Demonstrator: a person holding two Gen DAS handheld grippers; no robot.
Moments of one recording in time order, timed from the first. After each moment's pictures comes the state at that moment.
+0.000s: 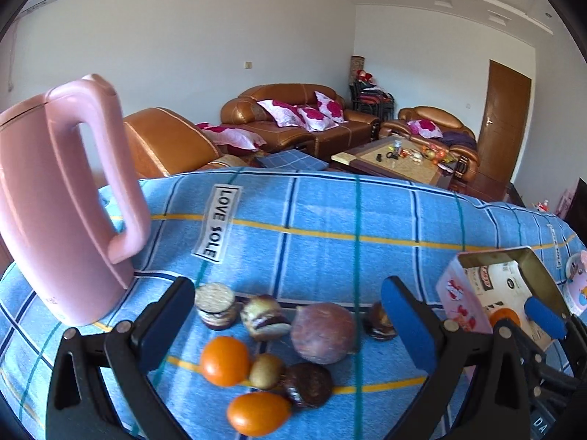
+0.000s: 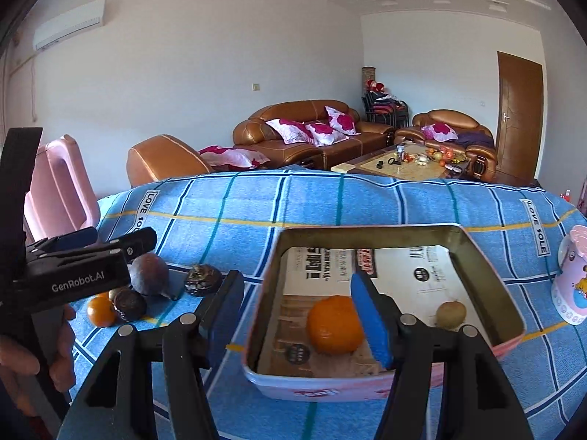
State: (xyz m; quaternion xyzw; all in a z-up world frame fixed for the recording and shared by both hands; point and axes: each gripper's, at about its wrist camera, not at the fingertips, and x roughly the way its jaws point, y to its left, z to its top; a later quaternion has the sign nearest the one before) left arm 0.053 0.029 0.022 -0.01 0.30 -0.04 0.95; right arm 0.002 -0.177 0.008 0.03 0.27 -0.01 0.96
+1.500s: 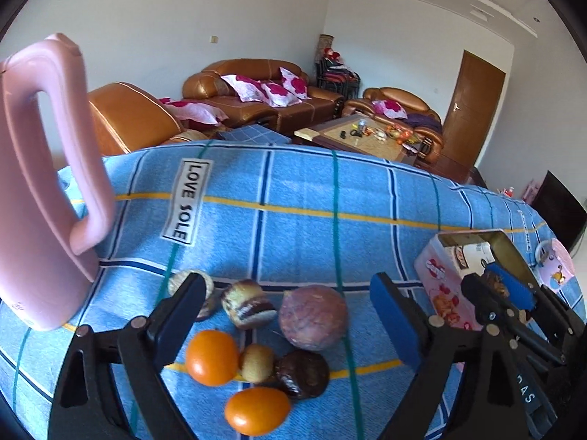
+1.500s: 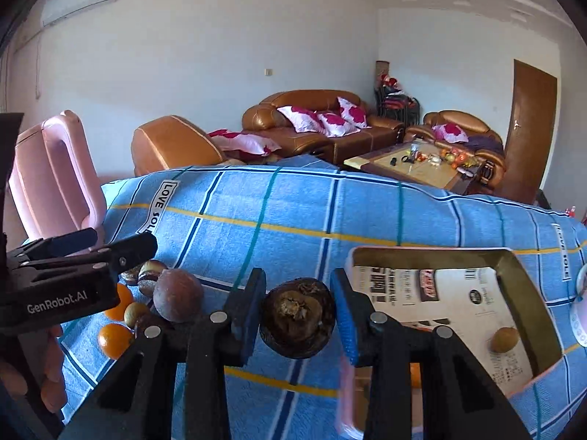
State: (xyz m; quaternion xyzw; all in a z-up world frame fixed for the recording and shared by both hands) left arm 0.081 0.019 0.000 -0.02 0.36 -0.15 0.92; right arm 0.023 -0.138 0.018 0.01 0.28 -0.02 0.96
